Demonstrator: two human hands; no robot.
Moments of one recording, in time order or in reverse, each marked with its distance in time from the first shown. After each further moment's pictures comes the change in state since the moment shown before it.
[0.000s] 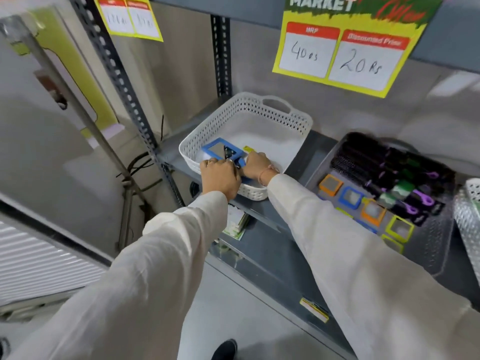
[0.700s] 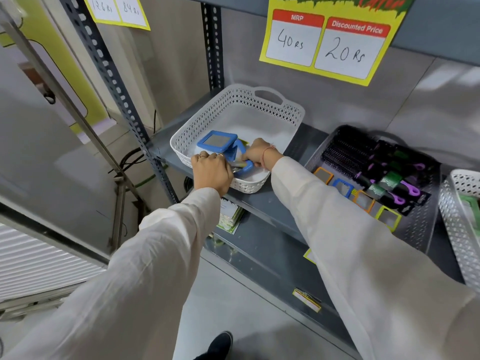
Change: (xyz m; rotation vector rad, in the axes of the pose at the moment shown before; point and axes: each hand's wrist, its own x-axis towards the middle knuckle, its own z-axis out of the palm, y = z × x) left_hand -0.005 -0.002 0.006 0.013 0.044 0.005; right_hand 0.006 0.011 -0.027 0.239 -0.099 0.177
